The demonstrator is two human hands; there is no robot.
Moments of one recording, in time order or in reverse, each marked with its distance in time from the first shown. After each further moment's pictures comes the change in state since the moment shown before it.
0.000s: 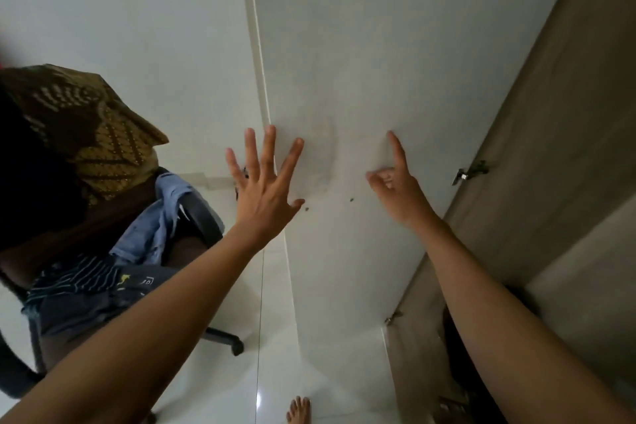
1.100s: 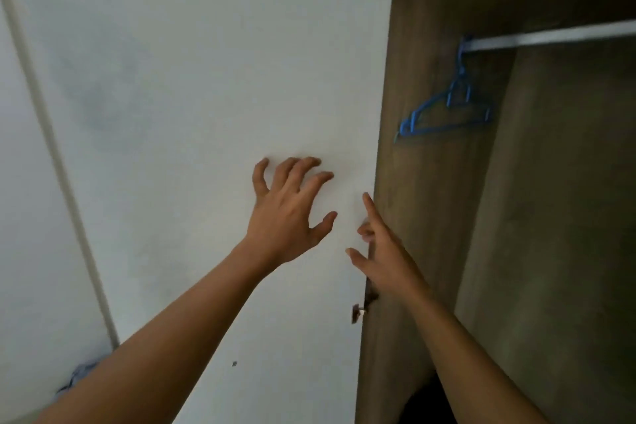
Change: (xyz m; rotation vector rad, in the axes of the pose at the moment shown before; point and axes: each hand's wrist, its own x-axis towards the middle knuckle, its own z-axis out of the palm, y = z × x) left_hand 0.280 0.145 -0.048 -0.442 0.401 0.609; right_hand 0.085 -0.001 -0.156 -0.366 0.484 0.006
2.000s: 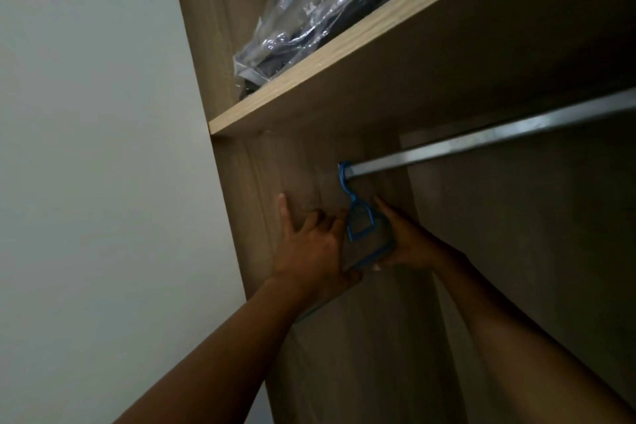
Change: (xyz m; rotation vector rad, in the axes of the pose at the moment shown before) left_hand 0.299 0.111 0.103 0.141 -0.151 0.305; right_hand 0.261 0.166 -0.261 -0.107 0.208 -0.116
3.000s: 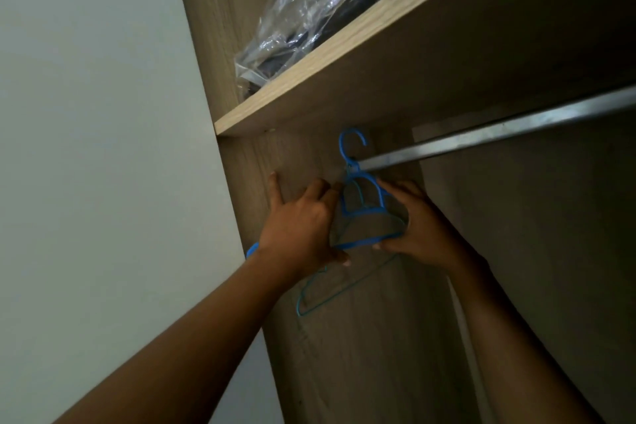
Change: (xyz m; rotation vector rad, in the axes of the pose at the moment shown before) left_hand 0.004 -0.014 -0.046 -0.002 -0.053 -0.031; right_hand -0.022 -0.040 -0.023 0.062 0.260 -0.238
